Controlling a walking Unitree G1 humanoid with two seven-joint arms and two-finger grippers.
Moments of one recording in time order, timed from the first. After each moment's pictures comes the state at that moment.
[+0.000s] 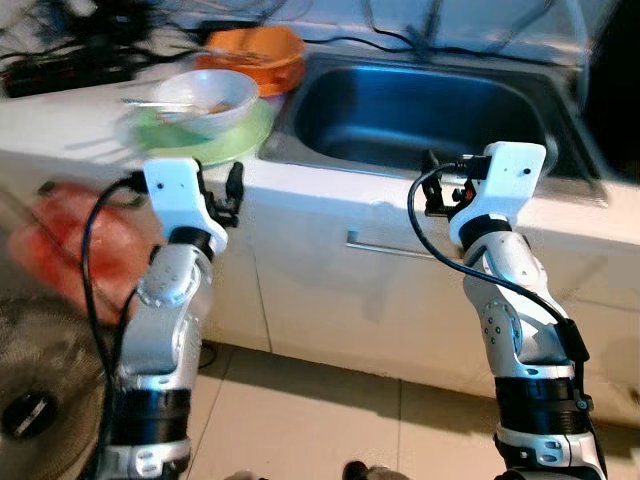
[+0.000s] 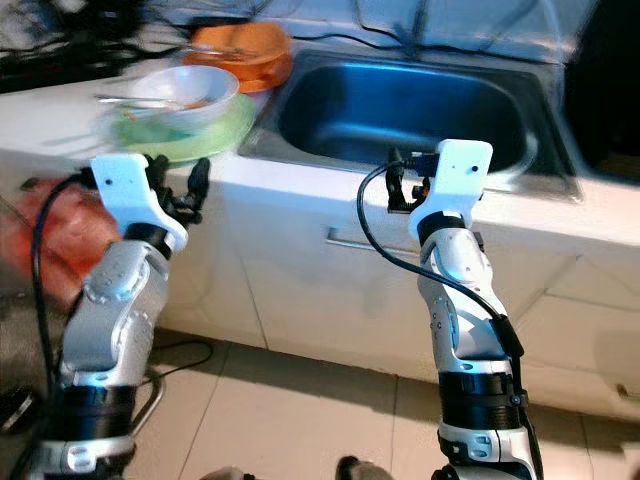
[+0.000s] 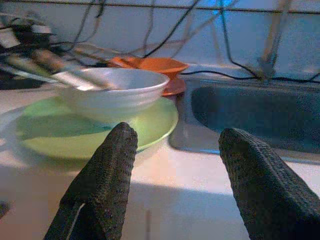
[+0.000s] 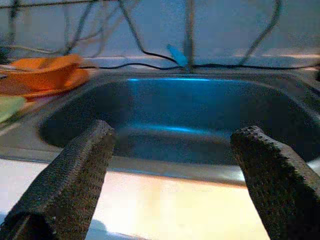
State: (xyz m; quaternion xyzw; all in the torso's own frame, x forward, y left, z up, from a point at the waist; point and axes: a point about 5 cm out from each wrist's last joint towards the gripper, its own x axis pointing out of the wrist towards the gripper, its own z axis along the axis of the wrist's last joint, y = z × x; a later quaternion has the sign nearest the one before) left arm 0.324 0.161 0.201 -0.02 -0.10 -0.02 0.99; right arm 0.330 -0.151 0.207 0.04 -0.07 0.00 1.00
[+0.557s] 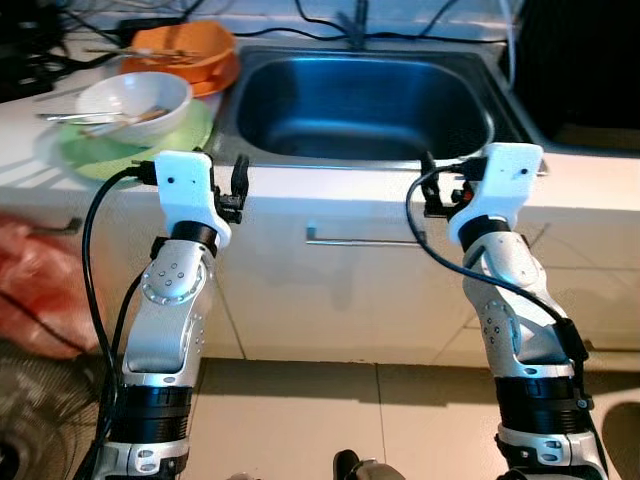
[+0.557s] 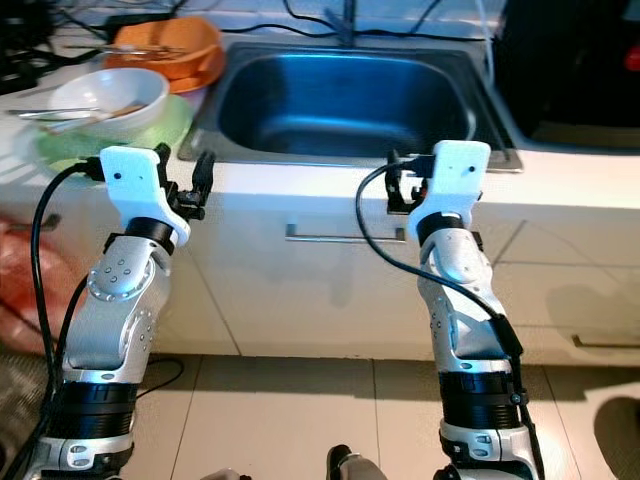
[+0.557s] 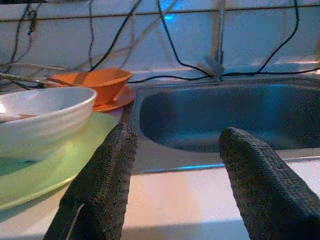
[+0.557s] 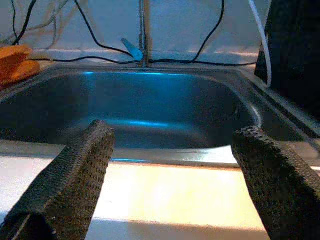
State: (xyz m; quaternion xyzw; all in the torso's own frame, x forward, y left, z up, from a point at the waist) left arm 0.323 0.154 0.205 0.03 -0.12 -0.03 0.99; right arm 0.330 -0.146 0.207 0.01 -0.08 0.02 1.00
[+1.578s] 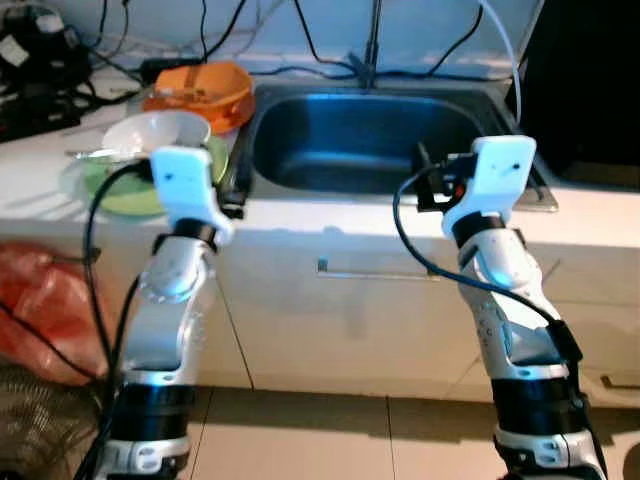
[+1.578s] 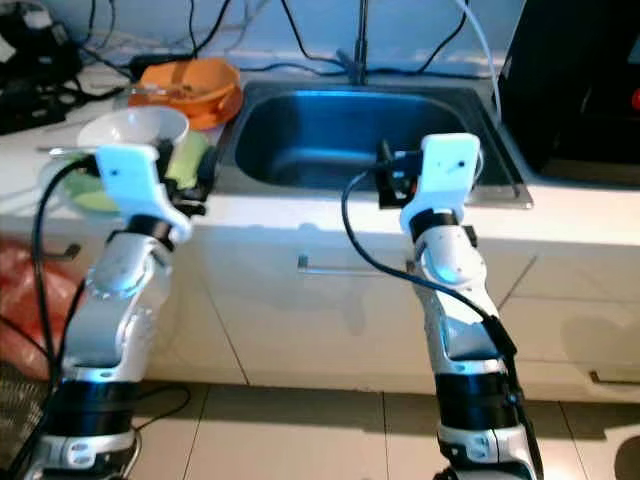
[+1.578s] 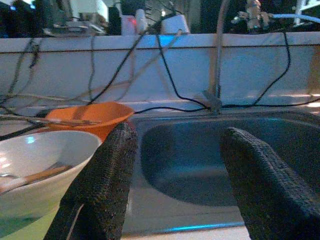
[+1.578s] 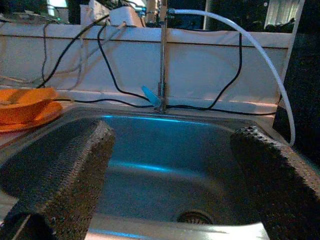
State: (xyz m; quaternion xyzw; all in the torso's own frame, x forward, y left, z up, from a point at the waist) left arm 0.323 0.146 0.211 0.01 -0.14 -0.07 0.99; right arm 0.328 -0.141 0.216 -0.01 -0.12 0.02 0.99
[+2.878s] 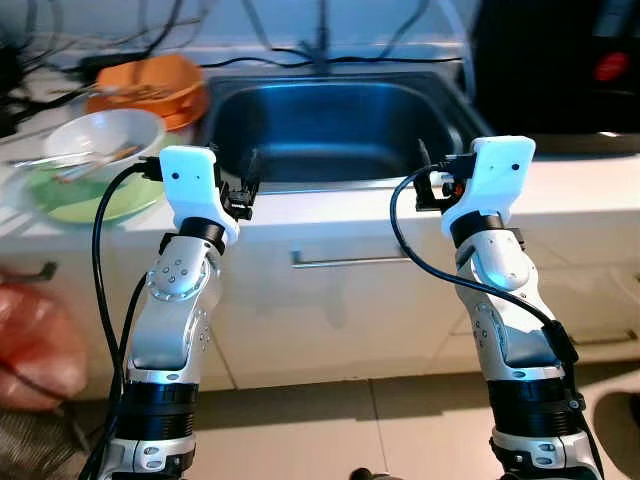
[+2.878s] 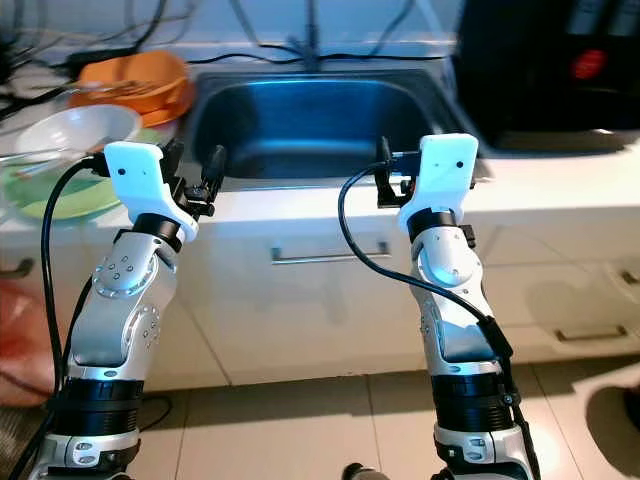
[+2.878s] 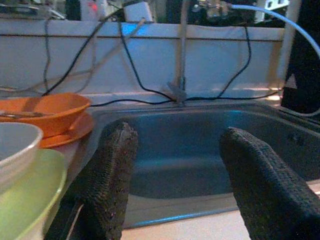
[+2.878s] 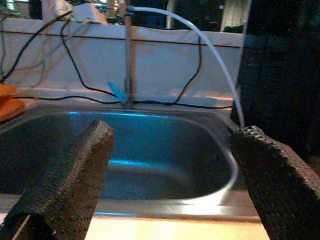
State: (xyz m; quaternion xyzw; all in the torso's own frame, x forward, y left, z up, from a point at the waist) left arm 0.324 0.146 0.209 -0.01 -0.13 -0.06 0.99; right arm 0.327 -0.136 0.217 -0.01 -0.13 0.02 0.99
